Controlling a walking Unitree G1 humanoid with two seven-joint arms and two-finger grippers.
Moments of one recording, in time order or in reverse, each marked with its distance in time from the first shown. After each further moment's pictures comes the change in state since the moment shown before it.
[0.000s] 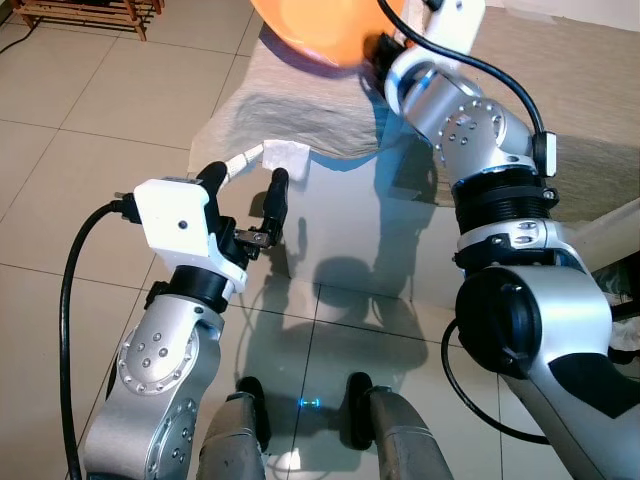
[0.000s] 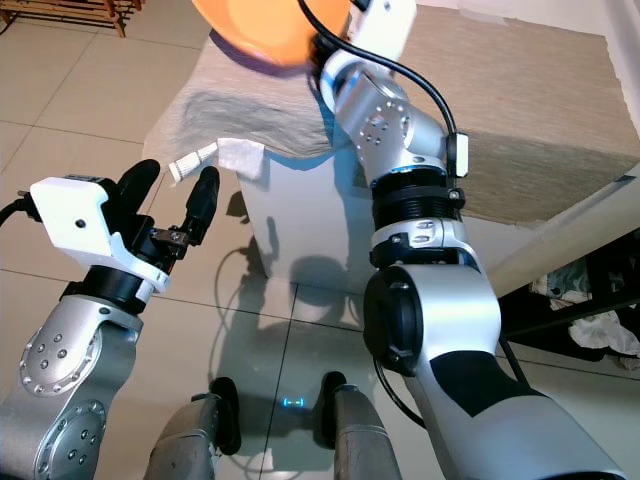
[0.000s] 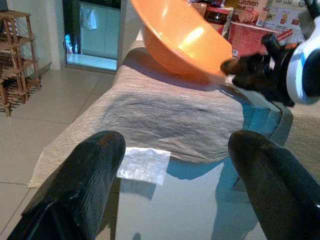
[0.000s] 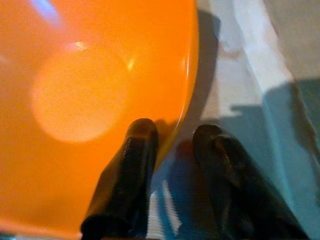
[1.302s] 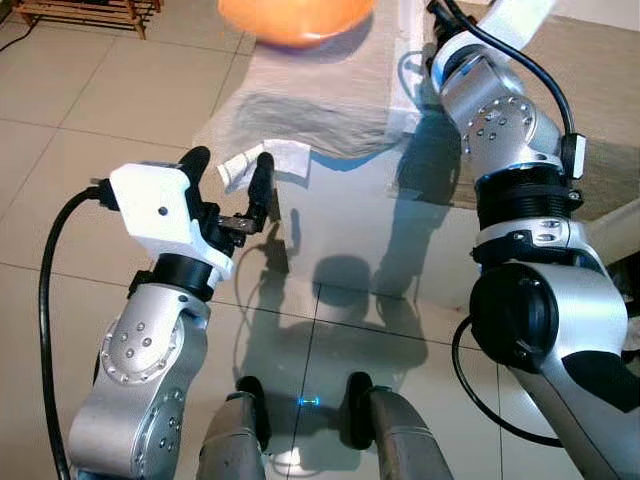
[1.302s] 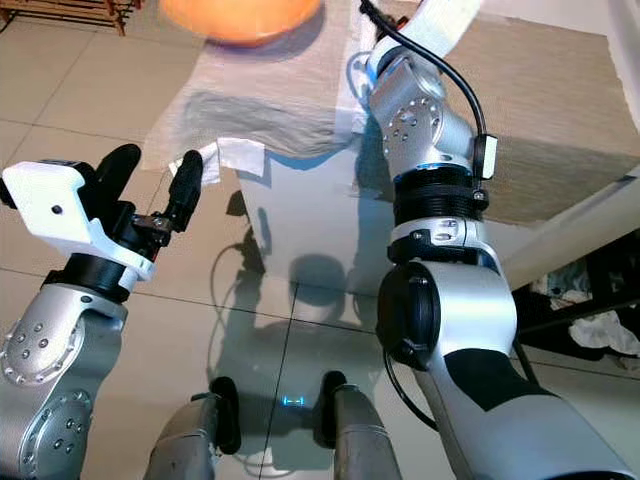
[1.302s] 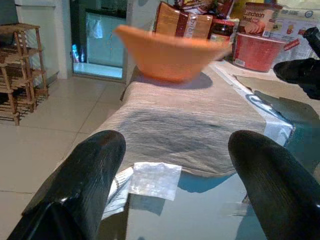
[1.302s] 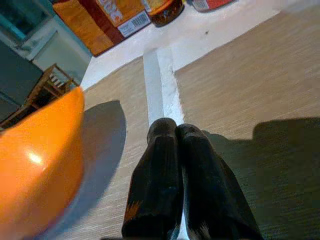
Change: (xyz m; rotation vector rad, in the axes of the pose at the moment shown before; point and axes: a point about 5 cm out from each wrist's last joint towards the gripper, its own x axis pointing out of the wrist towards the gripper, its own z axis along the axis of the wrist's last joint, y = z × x) left arm 0.004 0.010 0.012 0.026 -0.035 0.017; right arm -0.008 -0.023 0.038 0.047 -0.257 -0.139
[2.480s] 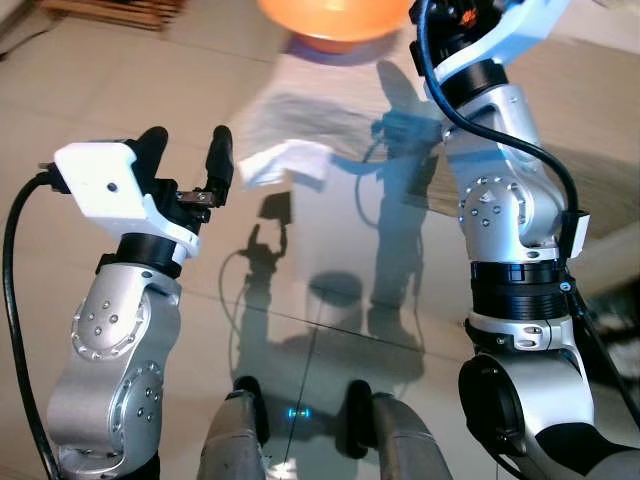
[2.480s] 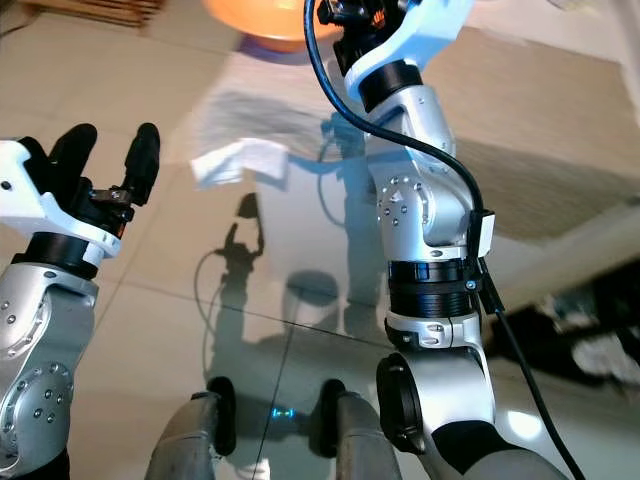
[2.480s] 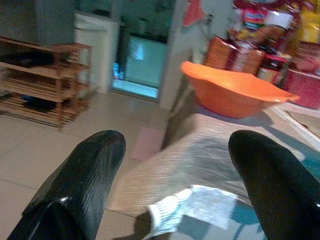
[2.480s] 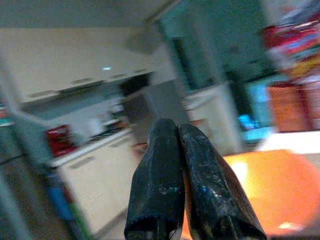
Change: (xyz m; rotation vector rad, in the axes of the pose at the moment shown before) left arm 0.009 0.030 0.008 -0.015 -0.056 0.100; right arm -0.073 0.034 0.003 -0.117 -0.332 0.663
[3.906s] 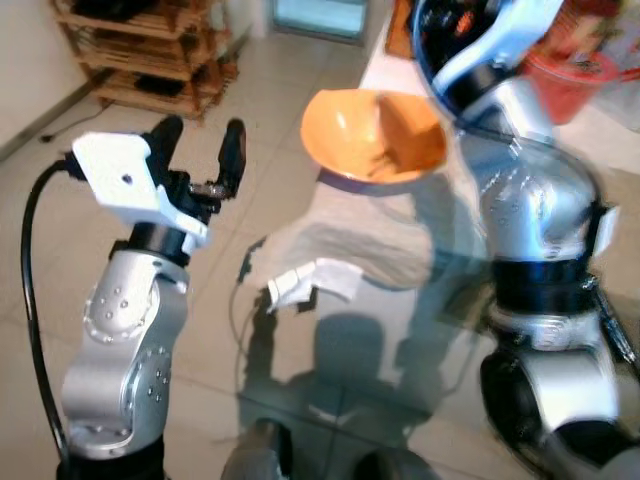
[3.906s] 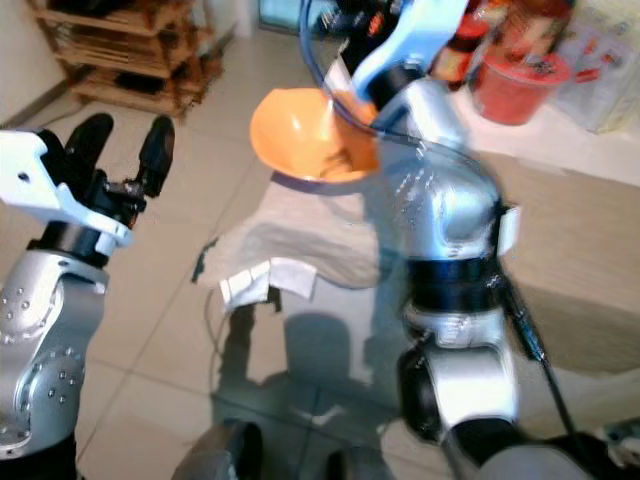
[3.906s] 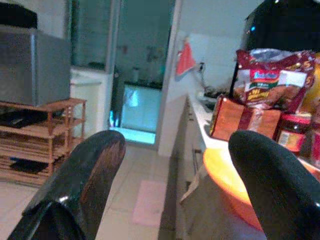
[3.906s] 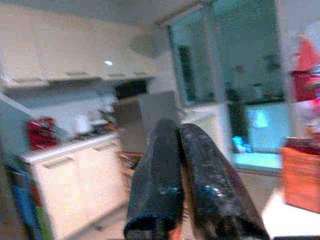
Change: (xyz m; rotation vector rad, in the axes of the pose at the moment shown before) left arm 0.012 -0.005 -0.005 0.000 -0.028 -0.072; right arm 0.003 -0.021 0.010 -0.177 0.136 -0.081
